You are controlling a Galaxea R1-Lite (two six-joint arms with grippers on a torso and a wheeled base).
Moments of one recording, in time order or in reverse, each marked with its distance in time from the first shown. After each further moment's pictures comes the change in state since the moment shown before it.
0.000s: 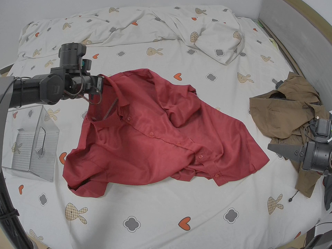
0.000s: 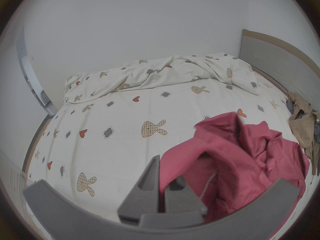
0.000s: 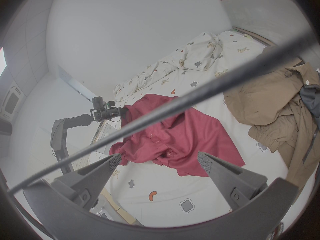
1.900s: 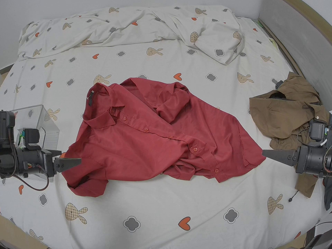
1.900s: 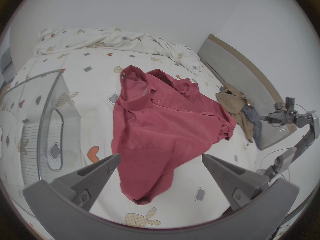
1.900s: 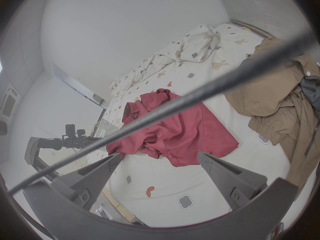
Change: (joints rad) left arm 0.259 -0.678 1.045 -0.086 -0.738 -0.014; right arm 0.001 0.048 0.014 0.001 -0.002 -0.002
